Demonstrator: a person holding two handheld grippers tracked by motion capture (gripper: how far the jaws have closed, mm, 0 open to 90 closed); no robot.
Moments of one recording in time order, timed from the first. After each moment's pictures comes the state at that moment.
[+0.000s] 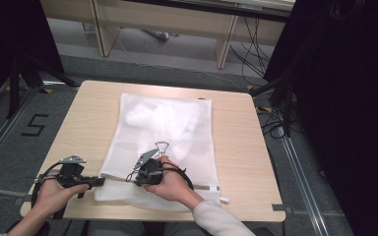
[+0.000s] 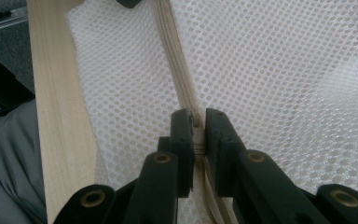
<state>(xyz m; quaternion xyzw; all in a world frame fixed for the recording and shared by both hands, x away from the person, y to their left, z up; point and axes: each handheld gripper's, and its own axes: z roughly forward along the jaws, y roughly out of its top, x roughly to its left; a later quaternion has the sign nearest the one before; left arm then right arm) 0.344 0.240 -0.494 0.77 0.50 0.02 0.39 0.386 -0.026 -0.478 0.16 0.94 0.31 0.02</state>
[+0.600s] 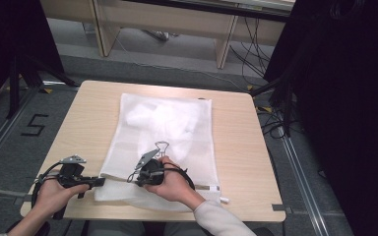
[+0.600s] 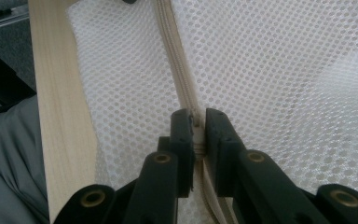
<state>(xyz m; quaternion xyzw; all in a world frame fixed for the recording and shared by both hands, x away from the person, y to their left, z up) 0.344 0.238 -0.496 0.76 0.50 0.02 0.40 0.385 -0.029 -0.478 0.16 0.94 0.31 0.02</state>
